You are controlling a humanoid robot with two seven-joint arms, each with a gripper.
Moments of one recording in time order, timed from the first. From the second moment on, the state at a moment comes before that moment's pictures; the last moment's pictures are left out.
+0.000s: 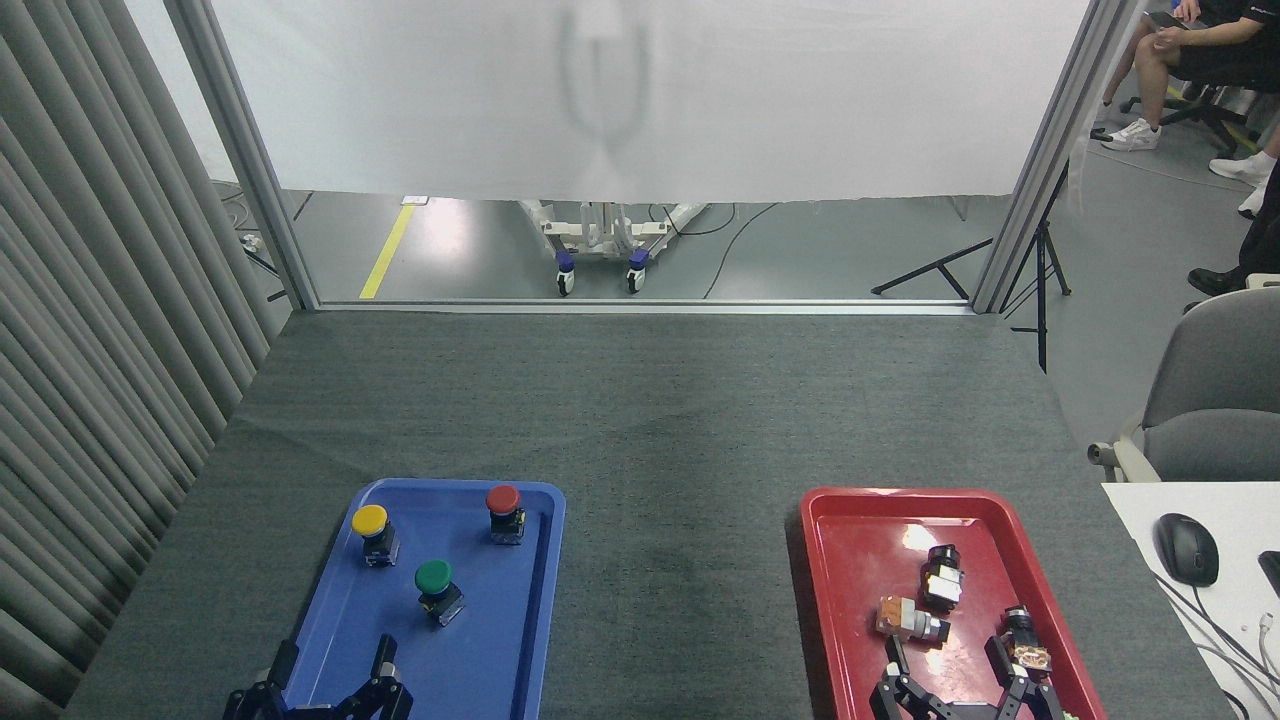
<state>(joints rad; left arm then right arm) 0.29 0.12 0.01 -1.68 -1.27 -0.03 0.22 0.31 -0.01 -0.06 -1.72 1.43 -0.07 -0.08</state>
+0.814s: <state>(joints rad) 0.30 0.13 0.01 -1.68 -1.28 -0.02 0.22 0.31 -0.01 -0.06 -1.72 1.43 -0.08 -0.07</state>
